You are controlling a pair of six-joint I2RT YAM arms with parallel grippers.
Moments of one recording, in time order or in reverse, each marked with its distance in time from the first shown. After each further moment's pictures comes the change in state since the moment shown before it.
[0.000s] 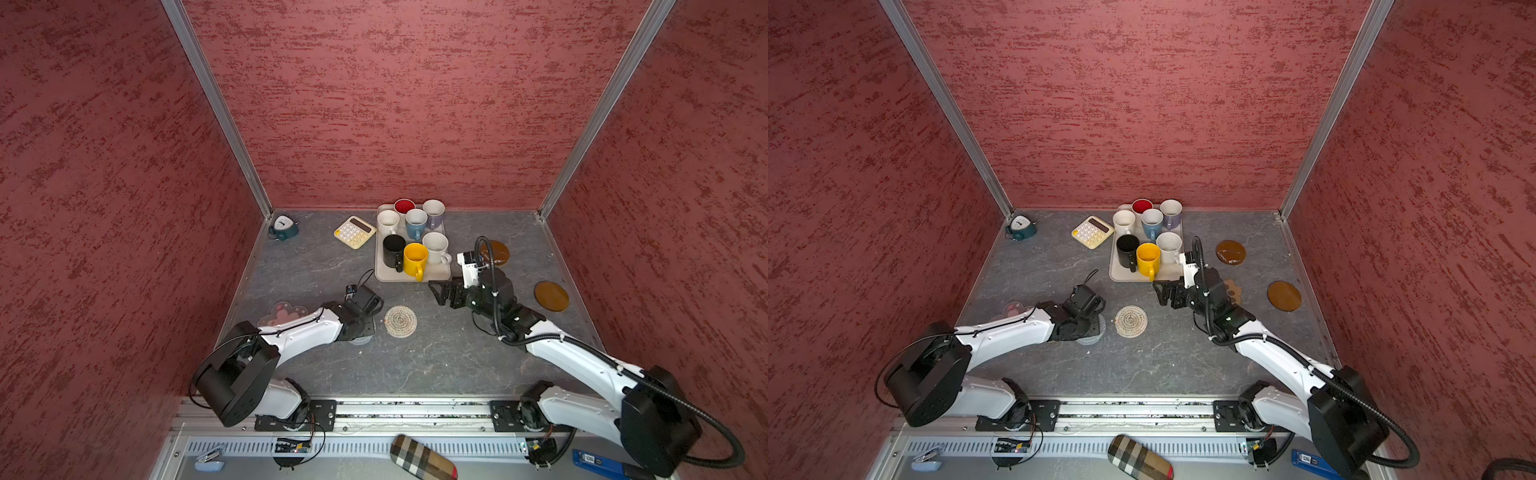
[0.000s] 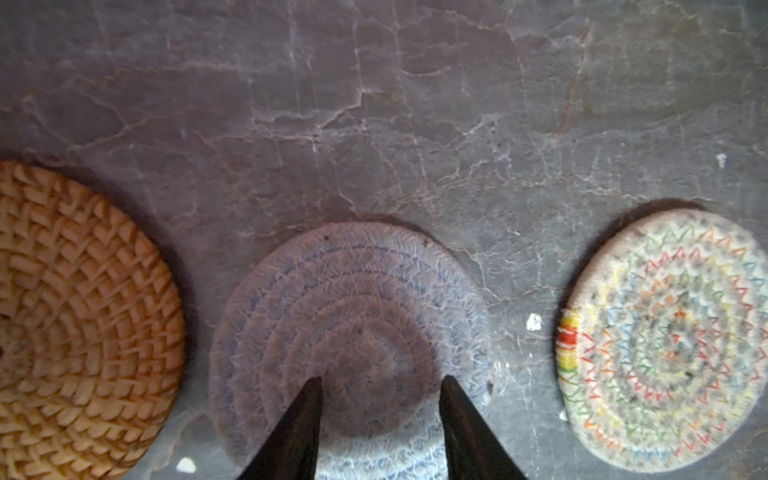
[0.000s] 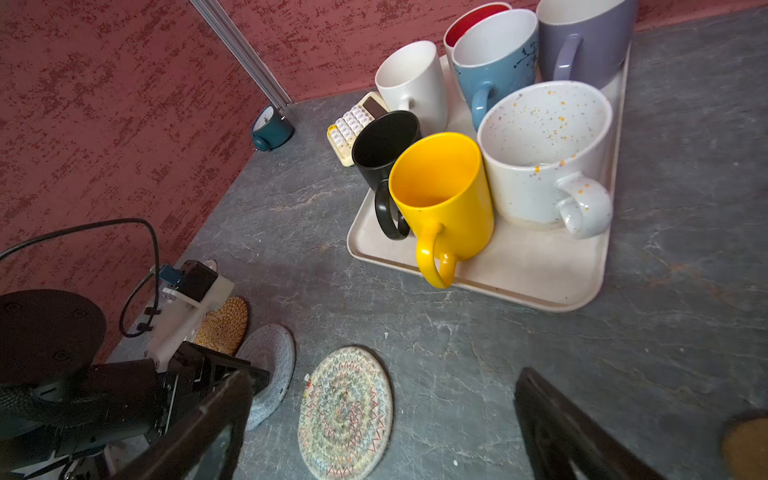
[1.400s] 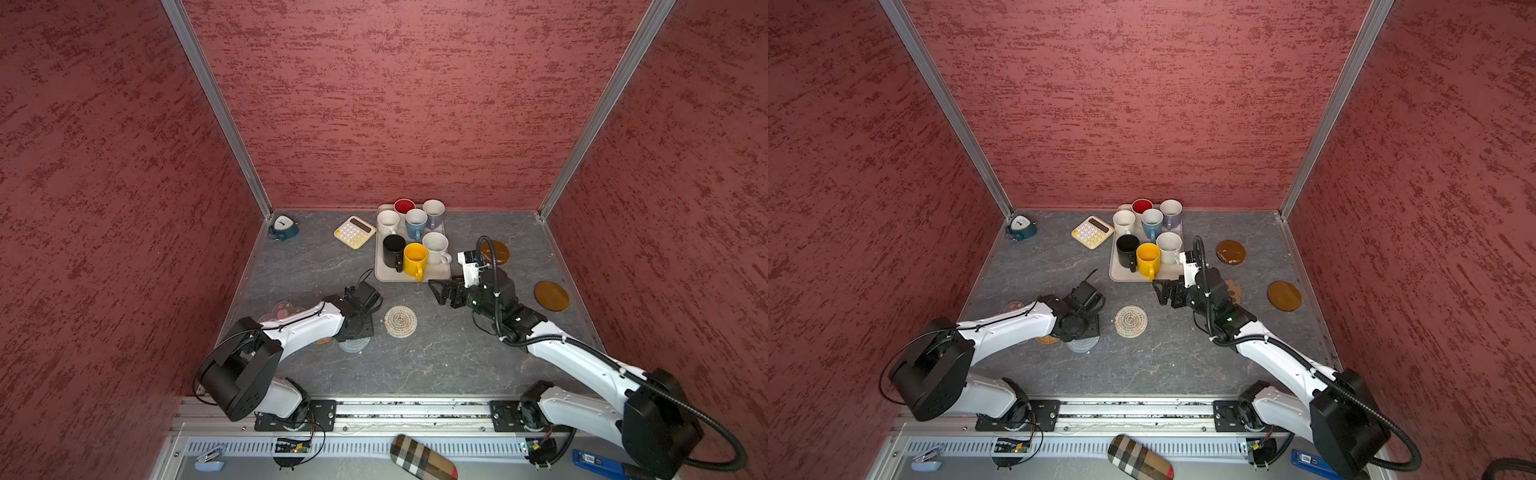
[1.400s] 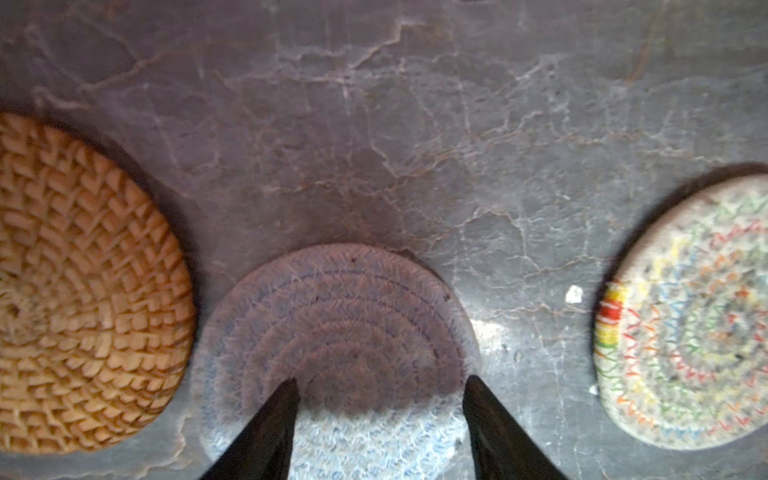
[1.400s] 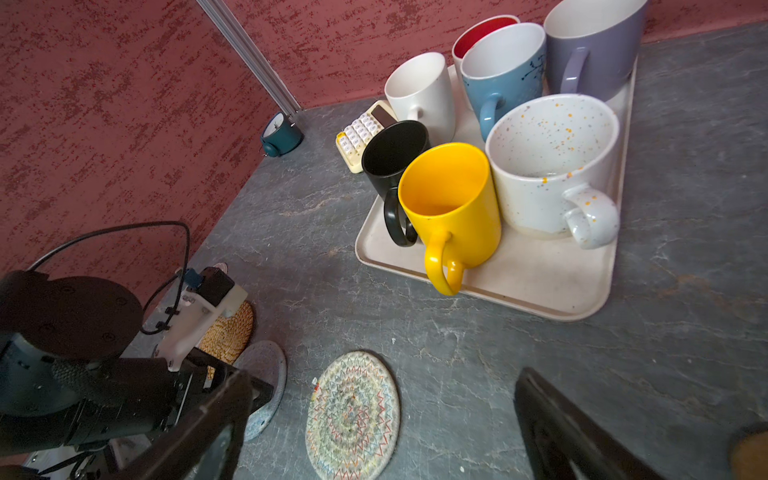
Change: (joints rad) left arm 0.029 0.040 0.077 -0.128 0.056 0.013; right arm 0.000 -0.013 0.001 -0.006 -0.021 -0.005
